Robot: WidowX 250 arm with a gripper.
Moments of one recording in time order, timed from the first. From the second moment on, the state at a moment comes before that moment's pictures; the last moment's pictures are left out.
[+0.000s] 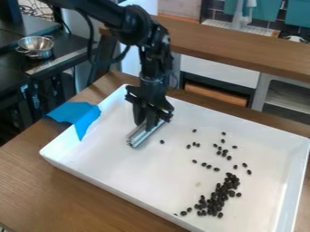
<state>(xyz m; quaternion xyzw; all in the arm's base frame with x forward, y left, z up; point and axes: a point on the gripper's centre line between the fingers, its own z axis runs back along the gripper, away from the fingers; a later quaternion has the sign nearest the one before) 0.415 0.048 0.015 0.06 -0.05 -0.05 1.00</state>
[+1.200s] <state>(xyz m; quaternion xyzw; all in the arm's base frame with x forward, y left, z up) 0.408 -0.023 0.010 0.05 -0.03 -0.08 1.00</state>
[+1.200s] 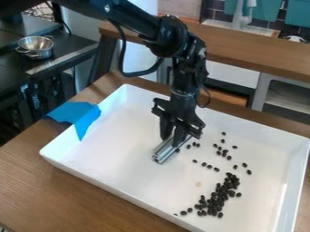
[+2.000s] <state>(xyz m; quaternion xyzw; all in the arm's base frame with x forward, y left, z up) 0.391 -0.096 0.011 0.03 -0.02 -0.10 0.99</state>
